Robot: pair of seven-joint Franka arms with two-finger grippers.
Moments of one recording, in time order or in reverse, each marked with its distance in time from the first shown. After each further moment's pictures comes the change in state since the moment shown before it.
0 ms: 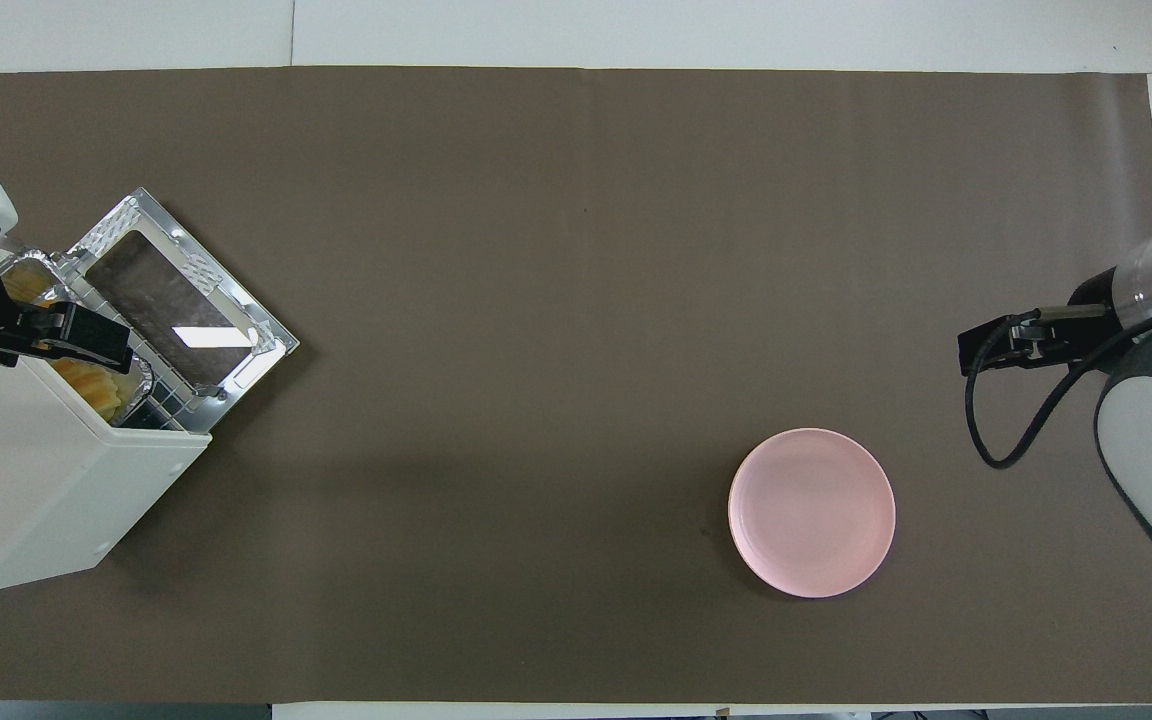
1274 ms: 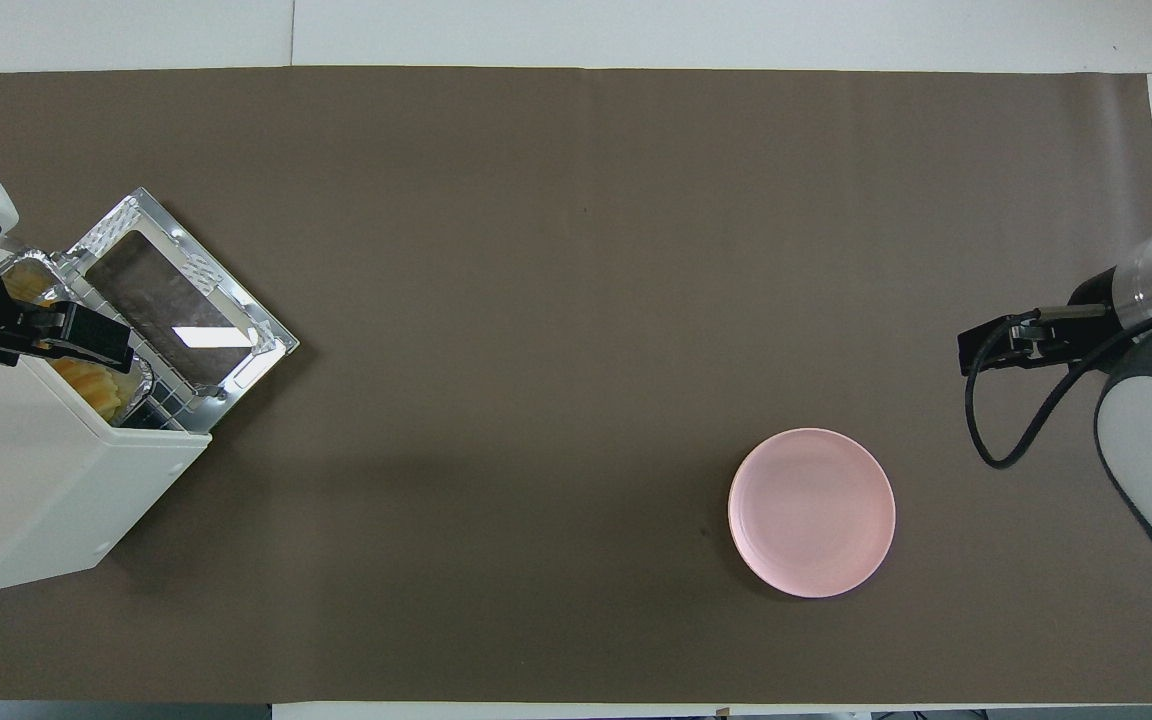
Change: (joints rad) left arm 0.000 0.006 -0.001 0.000 0.001 0.043 -0.168; right arm 0.000 0.000 0.000 0.000 0.000 0.000 0.000
